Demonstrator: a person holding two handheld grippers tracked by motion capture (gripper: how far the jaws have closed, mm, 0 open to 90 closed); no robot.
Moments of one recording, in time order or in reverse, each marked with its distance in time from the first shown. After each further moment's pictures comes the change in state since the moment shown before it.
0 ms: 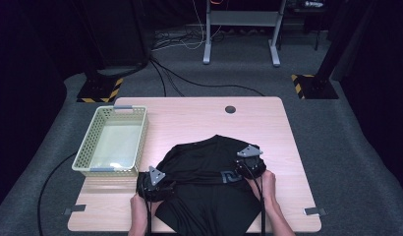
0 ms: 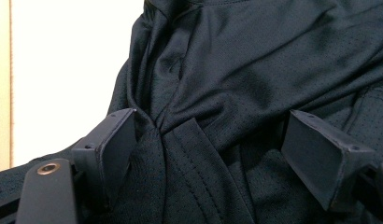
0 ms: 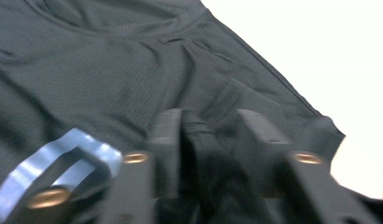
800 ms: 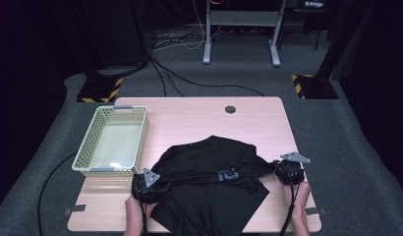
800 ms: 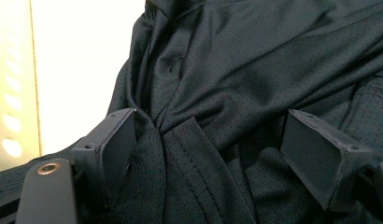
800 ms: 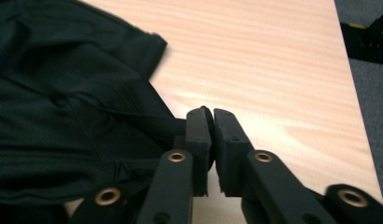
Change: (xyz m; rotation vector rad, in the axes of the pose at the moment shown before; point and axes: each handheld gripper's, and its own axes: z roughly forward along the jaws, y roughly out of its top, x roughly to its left) left arm 0.008 -0.008 -0.008 0.000 0.015 -0.016; right arm -0.081 -0.069 -0.048 -0.041 -0.136 0.303
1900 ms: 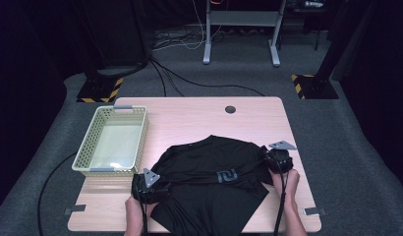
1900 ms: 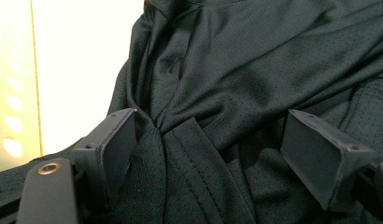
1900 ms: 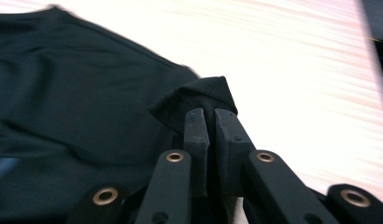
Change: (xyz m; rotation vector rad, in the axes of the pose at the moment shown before) left arm 0.000 0.000 0.000 0.000 0.003 0.002; right arm 0.021 0.036 0.022 0.002 0.023 -0.039
